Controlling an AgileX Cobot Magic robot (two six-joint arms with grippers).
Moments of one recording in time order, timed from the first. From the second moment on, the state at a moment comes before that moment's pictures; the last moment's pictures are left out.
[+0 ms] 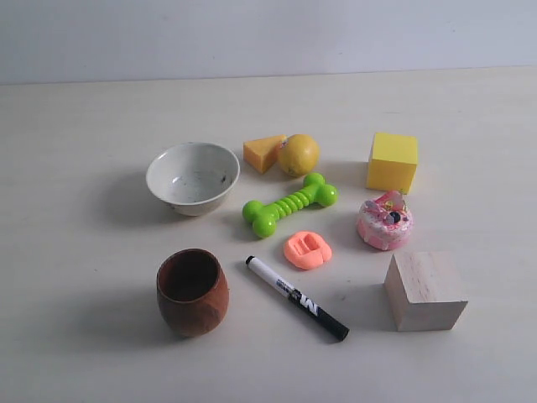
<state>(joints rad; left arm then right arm) 0.05 0.01 0.00 0.01 0.37 -0.17 -0.03 0.01 -0.01 0.03 0.34 0.00</state>
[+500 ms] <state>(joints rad) 0.05 0.01 0.00 0.01 0.37 -0.17 -0.04 0.01 -0.01 0.03 0.34 0.00</state>
